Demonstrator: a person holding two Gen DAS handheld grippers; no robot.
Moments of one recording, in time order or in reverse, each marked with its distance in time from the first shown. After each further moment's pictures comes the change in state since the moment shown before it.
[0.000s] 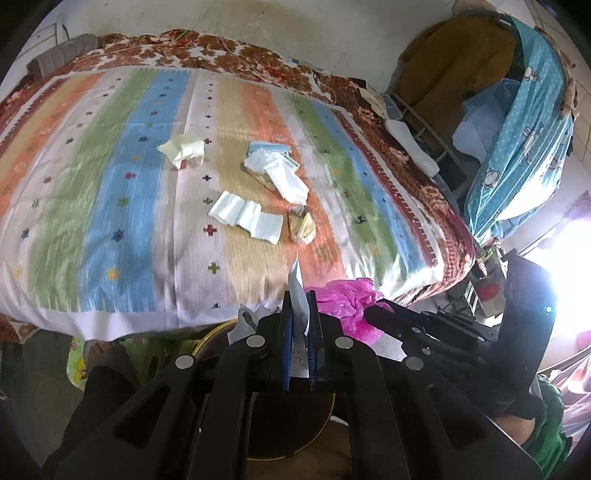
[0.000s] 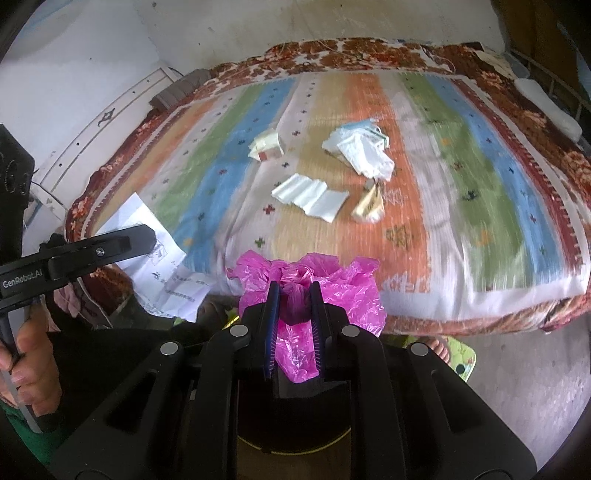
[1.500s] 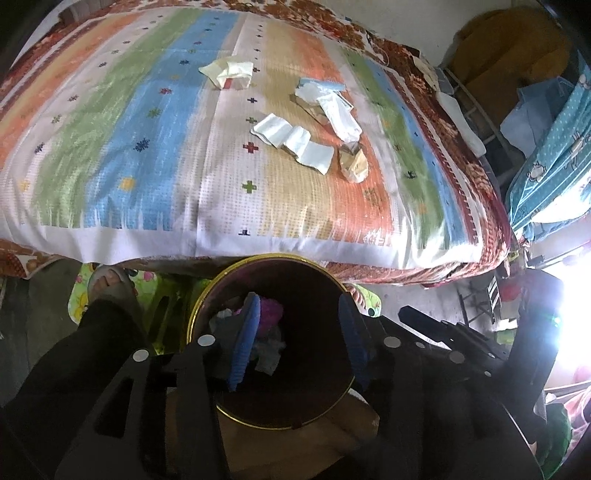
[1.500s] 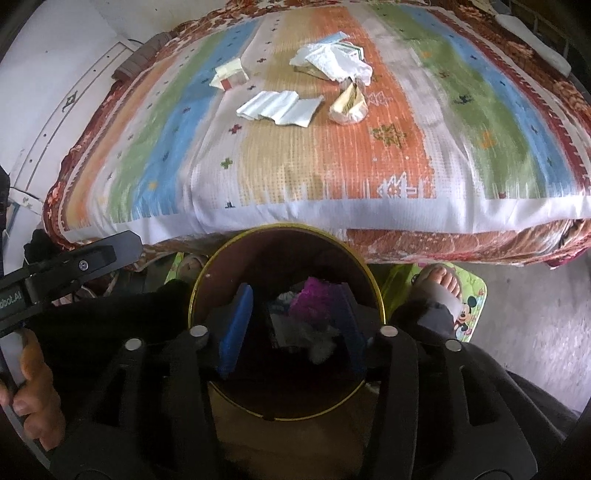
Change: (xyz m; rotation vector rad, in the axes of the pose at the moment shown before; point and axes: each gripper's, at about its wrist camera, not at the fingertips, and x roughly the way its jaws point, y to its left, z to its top) left arm 0.040 0.024 -0.044 -0.143 0.153 0.115; right arm 0.047 -0.011 -0.048 0.114 0.188 -0.048
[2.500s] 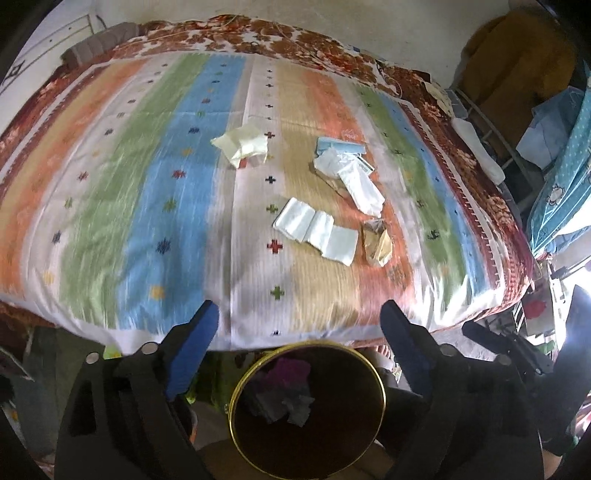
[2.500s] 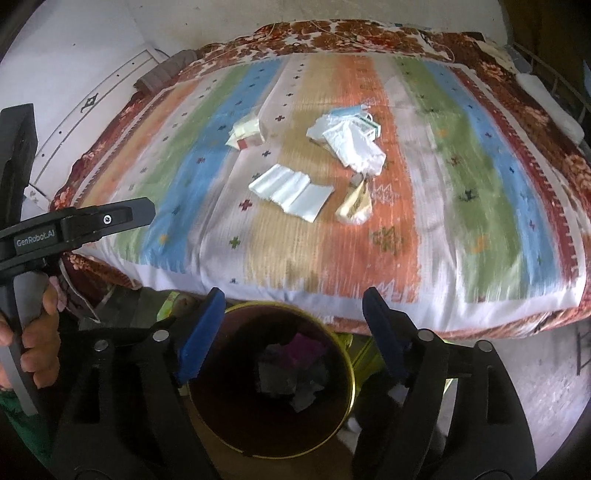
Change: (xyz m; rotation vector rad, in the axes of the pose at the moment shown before) left arm -0.012 -0.003 0.093 0.055 -0.110 0.108; right arm -0.031 0.005 0.078 -0.122 -0.113 -0.017
